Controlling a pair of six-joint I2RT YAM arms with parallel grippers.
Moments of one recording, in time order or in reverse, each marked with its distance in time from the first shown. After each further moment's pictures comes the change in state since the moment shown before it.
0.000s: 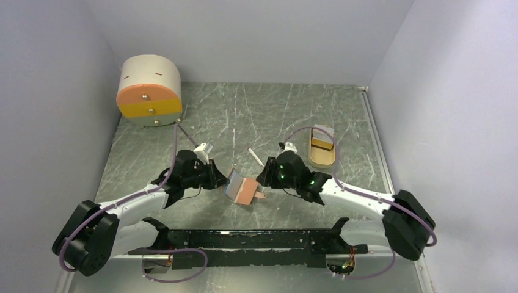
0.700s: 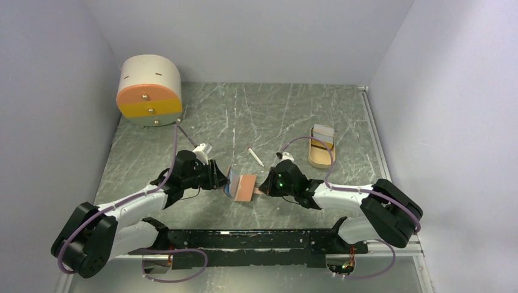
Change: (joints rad) left arm 0.000 -0.012 0.000 -0.035 -0.027 0.020; right arm 0.002 0.108 -0.114 0.233 -0.048 0.001
